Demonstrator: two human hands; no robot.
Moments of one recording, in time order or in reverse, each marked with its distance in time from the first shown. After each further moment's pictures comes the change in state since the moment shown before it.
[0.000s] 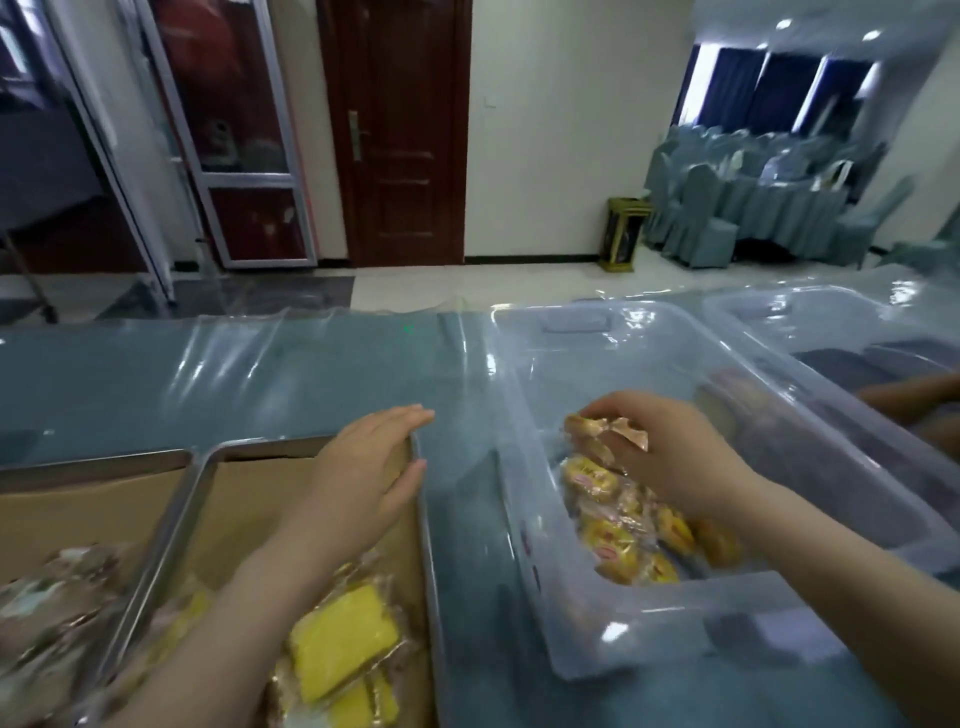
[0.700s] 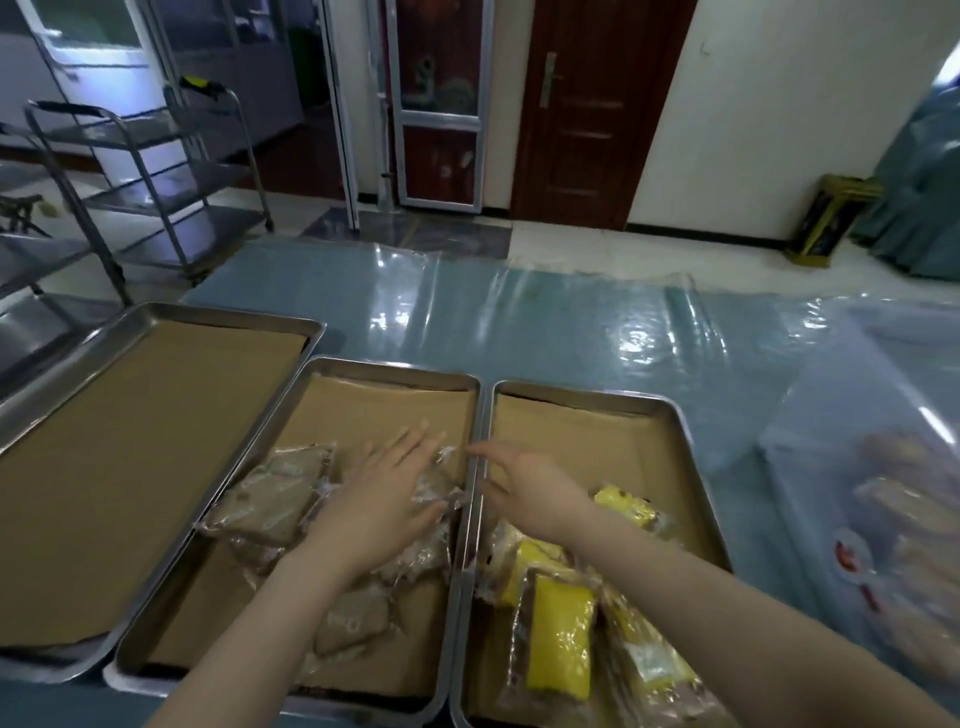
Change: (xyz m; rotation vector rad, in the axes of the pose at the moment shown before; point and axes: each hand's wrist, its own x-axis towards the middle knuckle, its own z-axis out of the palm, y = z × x) left_hand -0.196 -0.279 -0.136 0.157 -0.228 -0.364; right_hand 0.072 -0.335 0.320 0.111 -0.453 -0.284
